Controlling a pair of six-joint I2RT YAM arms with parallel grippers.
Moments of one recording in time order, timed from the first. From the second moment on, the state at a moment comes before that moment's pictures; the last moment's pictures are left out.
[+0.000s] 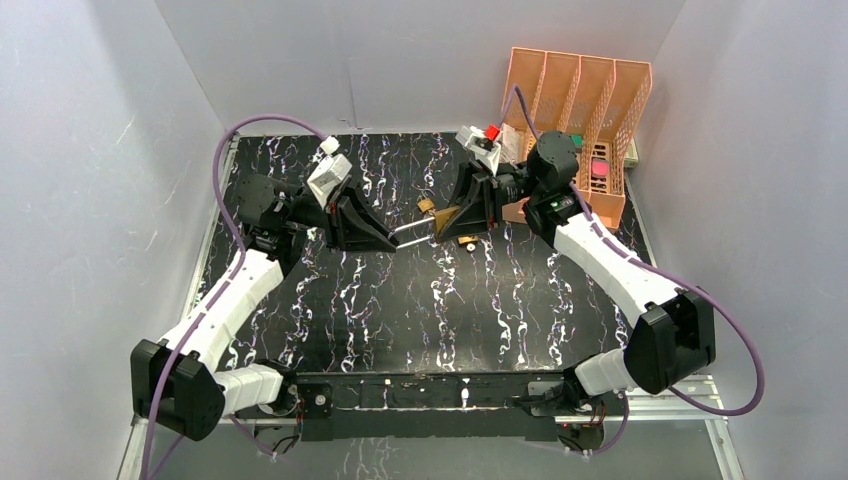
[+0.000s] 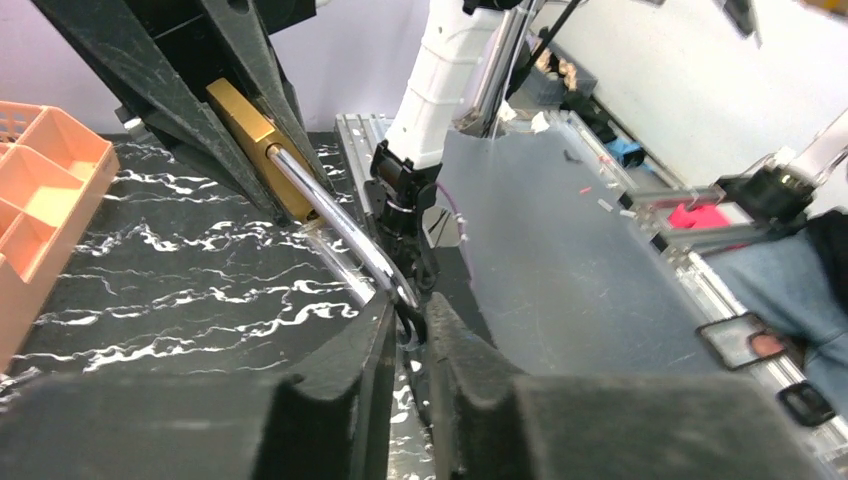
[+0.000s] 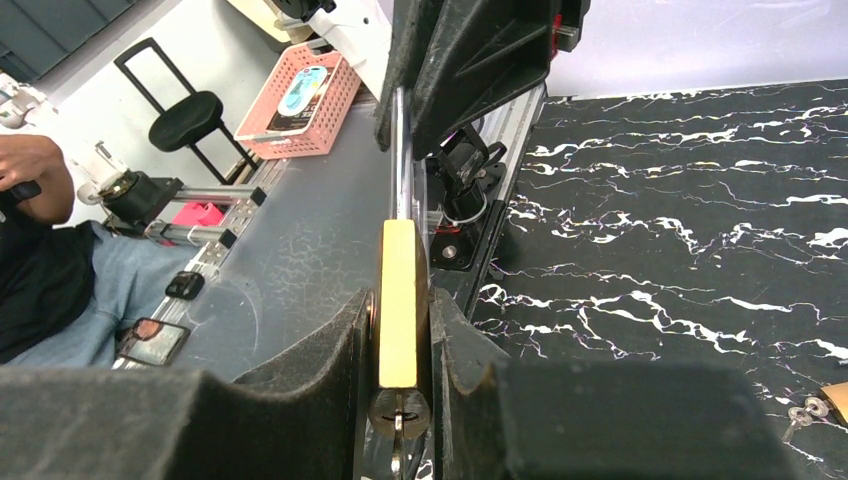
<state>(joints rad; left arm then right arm) -0.36 1.19 0.98 0.76 1.48 -0.74 0.50 1.40 1.18 0.49 -1.51 0.63</state>
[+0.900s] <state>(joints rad) -0.43 1.22 0.98 0.86 1.45 -0.82 0.49 1.41 1.18 0.63 -1.57 0.71</state>
